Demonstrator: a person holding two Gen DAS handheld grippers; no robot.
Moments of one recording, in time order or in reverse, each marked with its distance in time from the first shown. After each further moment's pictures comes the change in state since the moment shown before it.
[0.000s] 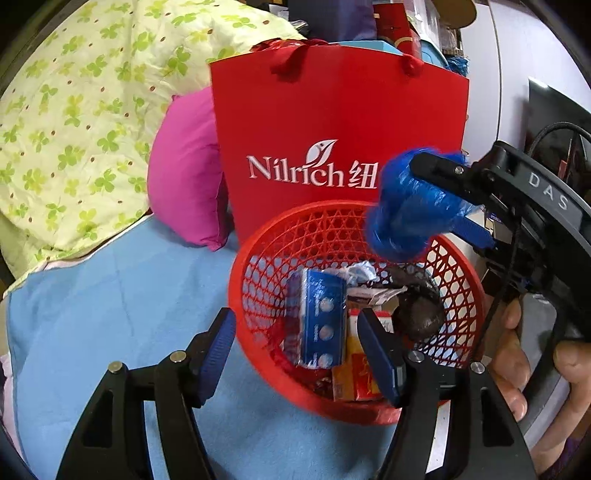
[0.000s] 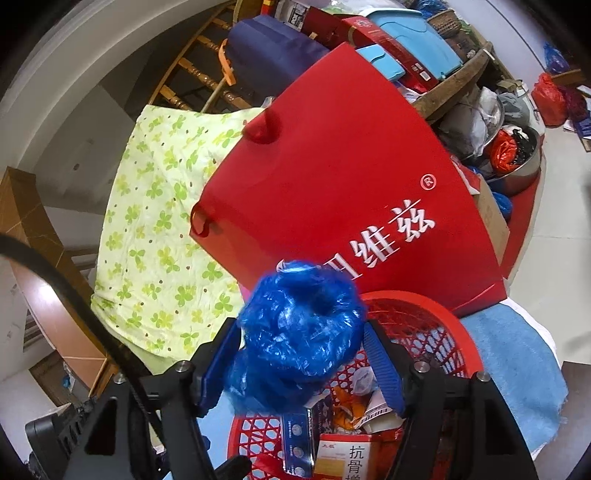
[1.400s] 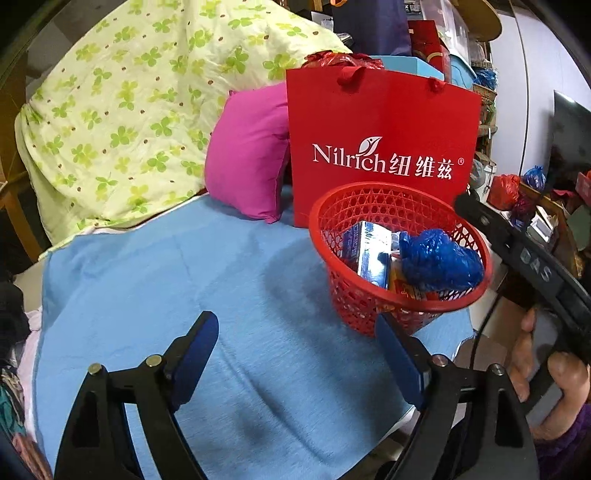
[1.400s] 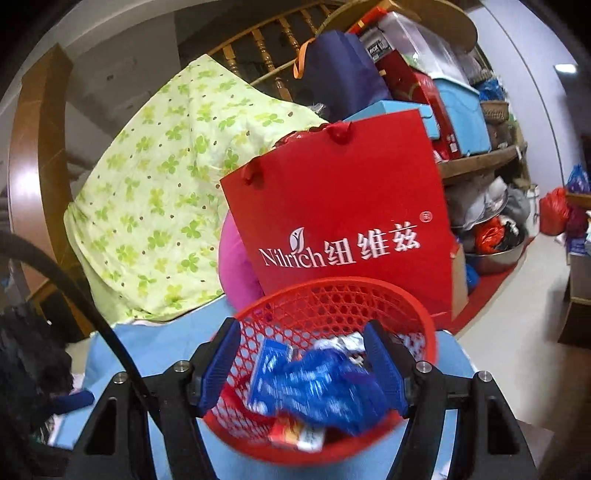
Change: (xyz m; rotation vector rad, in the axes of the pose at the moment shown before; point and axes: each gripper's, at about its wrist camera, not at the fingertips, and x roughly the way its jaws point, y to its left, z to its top) left arm -0.079 0.032 -0.058 -0.070 -0.018 0.125; right arm -0.058 0.047 -0.056 -0.407 -0.043 -0.182
